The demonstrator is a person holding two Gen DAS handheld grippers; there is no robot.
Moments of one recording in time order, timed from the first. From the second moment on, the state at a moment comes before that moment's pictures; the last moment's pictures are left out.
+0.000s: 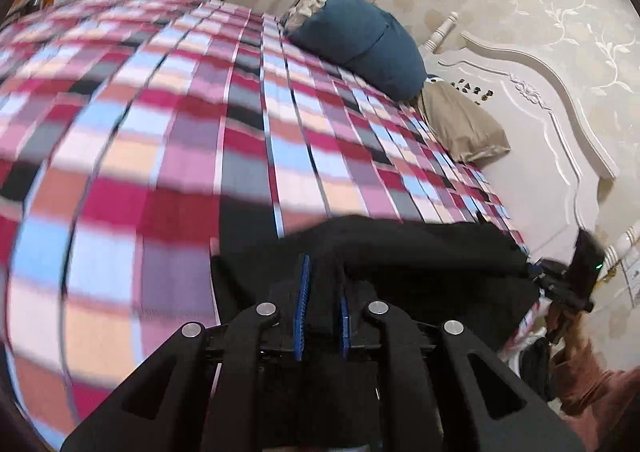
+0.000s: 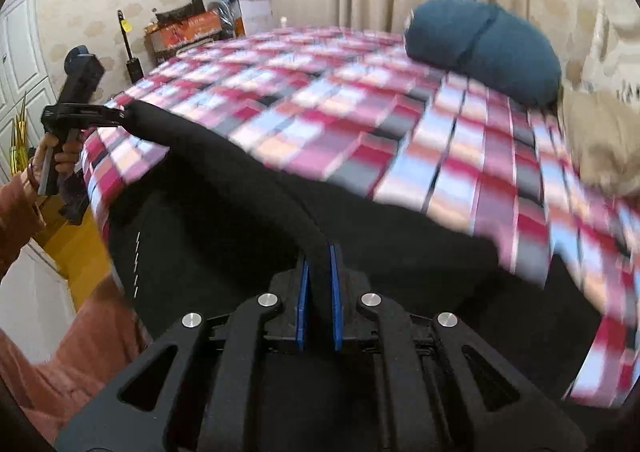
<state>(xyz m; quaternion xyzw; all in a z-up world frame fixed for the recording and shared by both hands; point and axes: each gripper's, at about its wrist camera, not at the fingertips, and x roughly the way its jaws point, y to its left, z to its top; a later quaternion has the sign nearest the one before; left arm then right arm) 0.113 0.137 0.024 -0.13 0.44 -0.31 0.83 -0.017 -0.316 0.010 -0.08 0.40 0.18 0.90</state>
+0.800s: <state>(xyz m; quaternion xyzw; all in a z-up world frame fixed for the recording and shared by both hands) -0.008 0.139 -0.051 -0.40 0.45 -0.21 0.77 -0.109 -0.370 -0.083 0.30 0.42 0.12 0.85</state>
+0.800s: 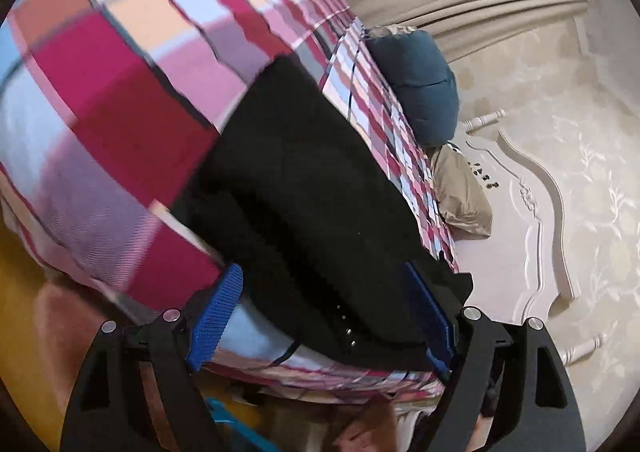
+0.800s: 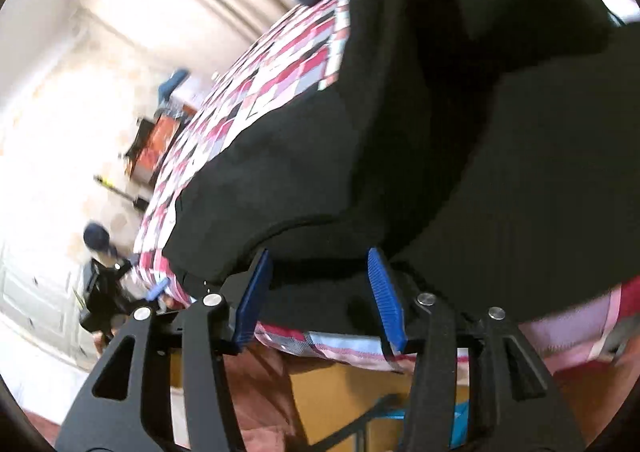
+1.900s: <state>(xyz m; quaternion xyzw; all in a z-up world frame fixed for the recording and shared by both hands) 0.030 0.120 -0.050 -0.31 0.47 -0.07 0.82 -0.083 -0.378 -0.111 0.45 0.41 0.05 0.79</state>
